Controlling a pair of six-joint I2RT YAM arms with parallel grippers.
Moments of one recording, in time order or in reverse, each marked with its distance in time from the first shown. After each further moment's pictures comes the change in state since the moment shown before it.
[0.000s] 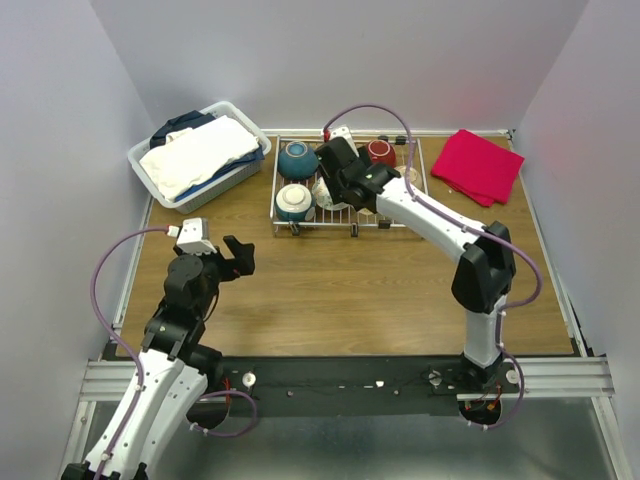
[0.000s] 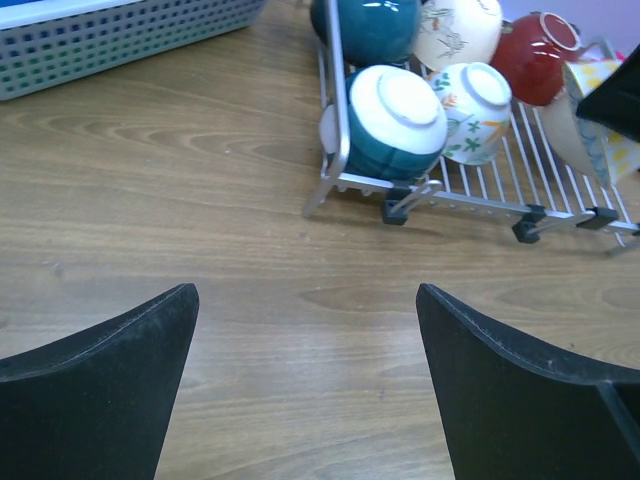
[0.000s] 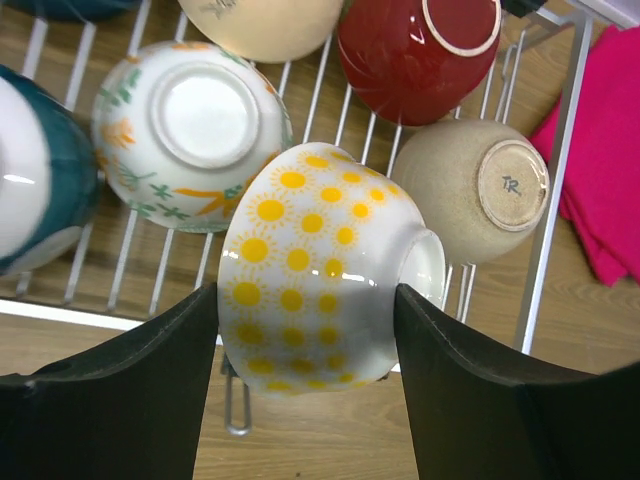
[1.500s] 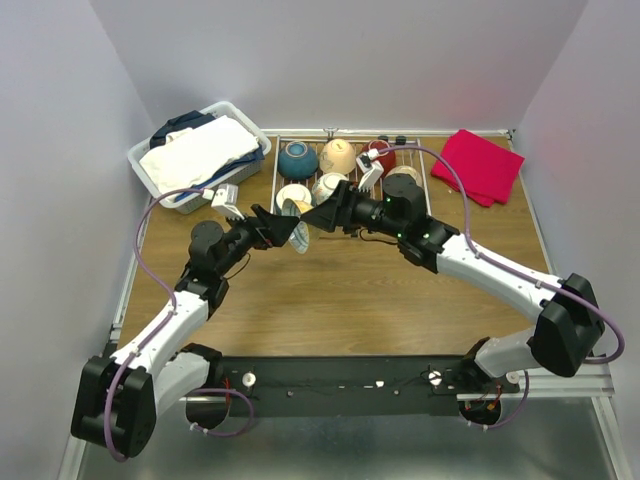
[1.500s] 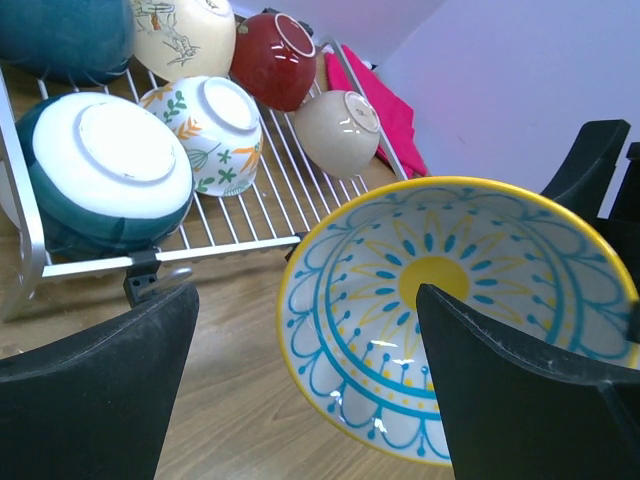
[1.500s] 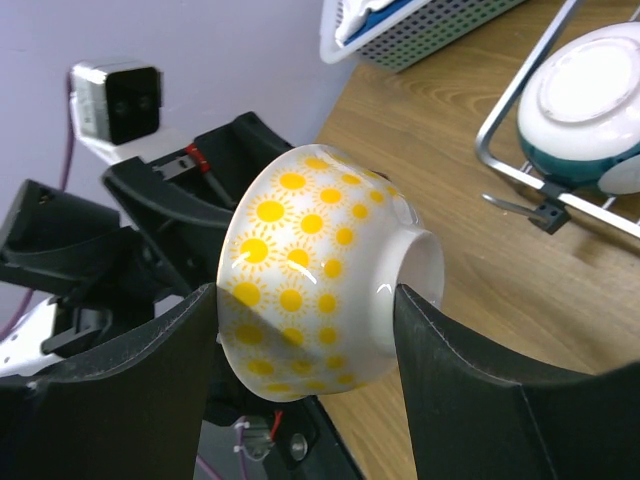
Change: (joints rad) left arm 0.000 0.552 0.011 0.750 0.465 -0.298; right arm -0.007 -0.582 -0.766 0.860 -0.928 0.629
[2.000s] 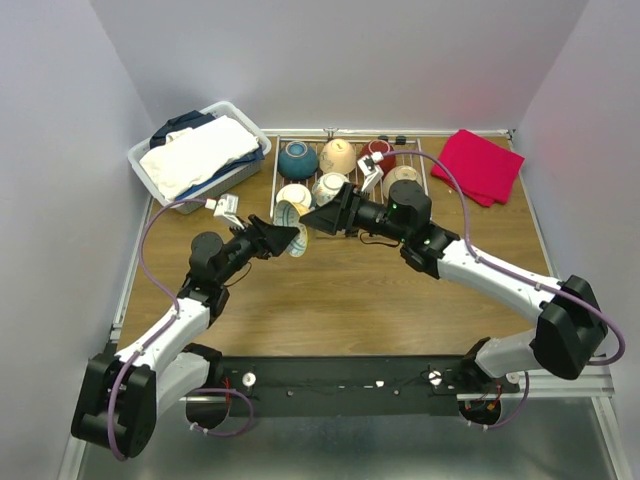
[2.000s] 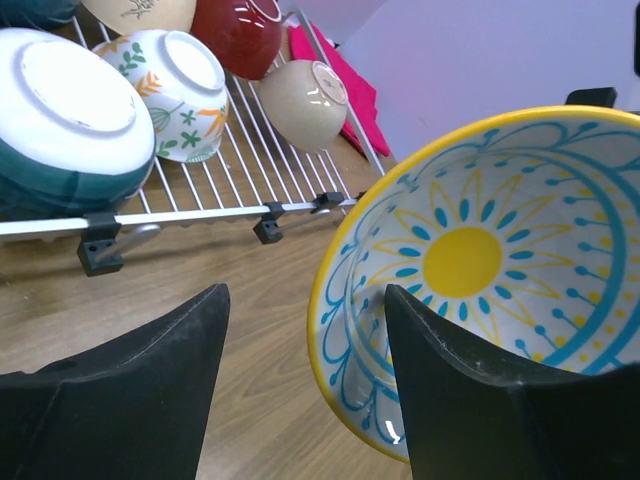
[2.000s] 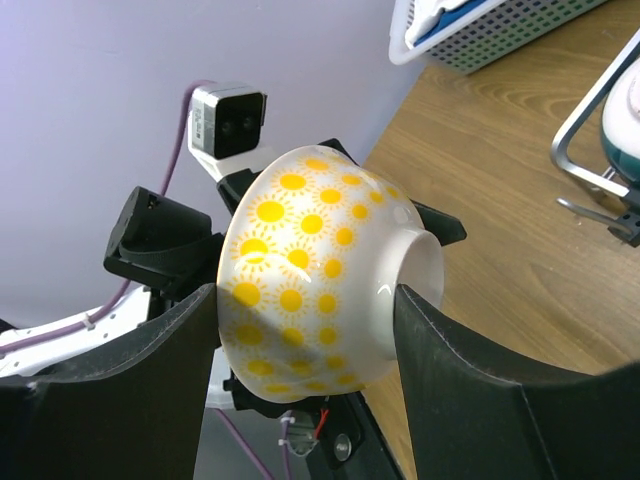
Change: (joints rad) left arm 0.003 0.009 -0.093 0.117 0.072 -0.087; right arm 0.000 -0.021 -0.066 0.161 -0.087 0.100
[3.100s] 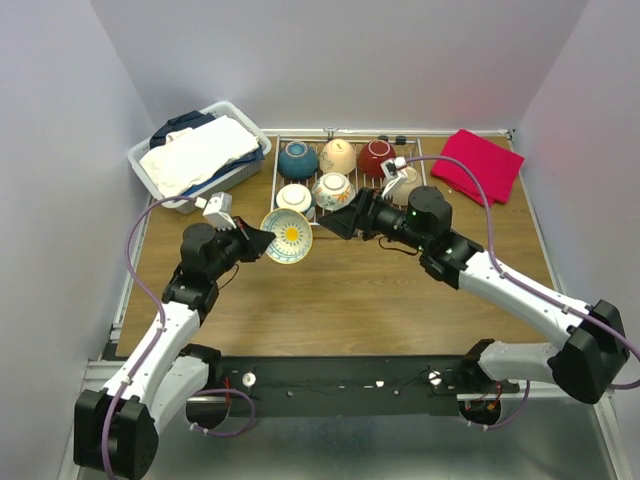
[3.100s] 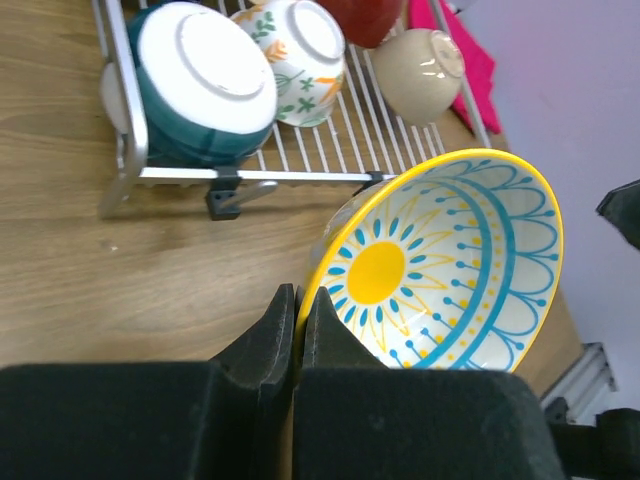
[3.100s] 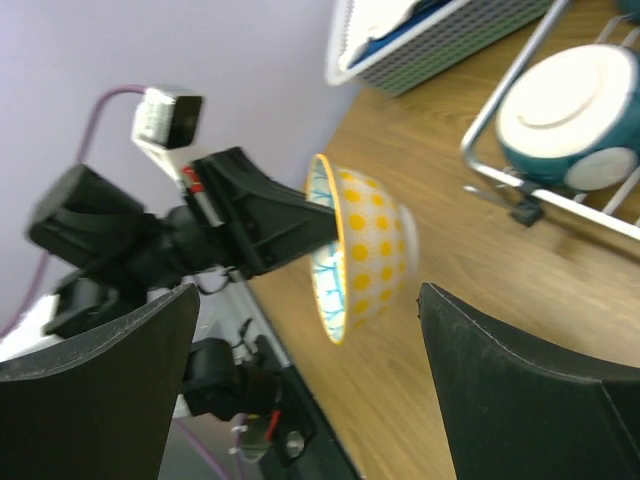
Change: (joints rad) left arm 0.070 -0.139 0.081 -0.420 -0.045 0.136; right arm -0.038 -0.144 -0.099 -0.068 0.086 -0.085
